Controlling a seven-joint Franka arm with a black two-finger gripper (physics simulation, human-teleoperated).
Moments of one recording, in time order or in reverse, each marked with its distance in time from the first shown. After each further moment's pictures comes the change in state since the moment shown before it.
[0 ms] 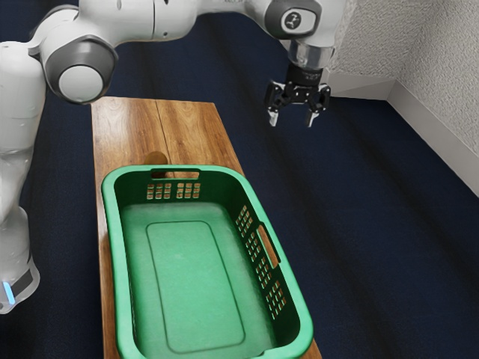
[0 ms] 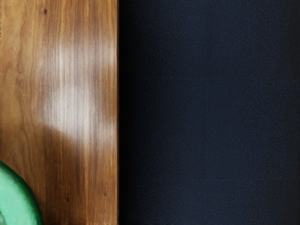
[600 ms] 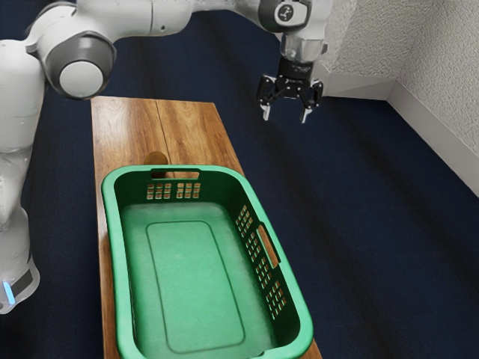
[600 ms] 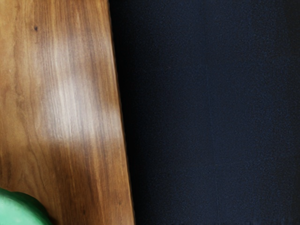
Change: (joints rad) arm 0.057 -0.023 0.004 -0.043 -0.057 -0.012 0.230
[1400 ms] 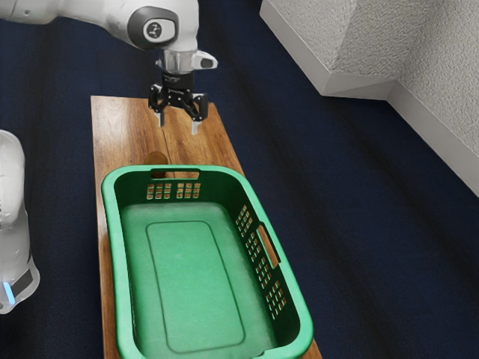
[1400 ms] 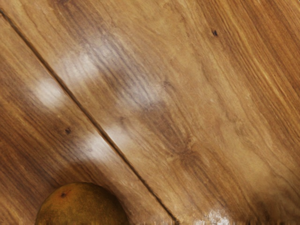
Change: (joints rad) arm 0.154 -0.722 0.074 -1.016 0.123 0.351 0.757
